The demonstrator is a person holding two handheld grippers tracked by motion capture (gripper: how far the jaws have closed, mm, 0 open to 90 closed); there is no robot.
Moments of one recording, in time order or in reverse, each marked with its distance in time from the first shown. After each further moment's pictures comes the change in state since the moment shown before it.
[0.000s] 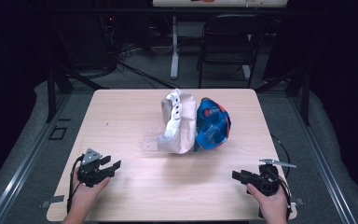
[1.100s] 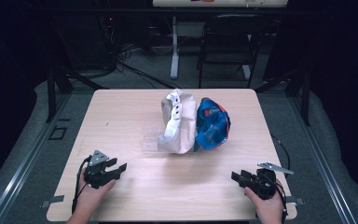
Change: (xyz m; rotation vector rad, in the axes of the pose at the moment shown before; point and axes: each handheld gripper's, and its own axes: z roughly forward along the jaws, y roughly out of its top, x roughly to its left) left arm -0.013 -0.002 0.010 0.030 -0.047 0.029; right arm -0.009 -0.016 0.013 -0.075 -0.055 -0.079
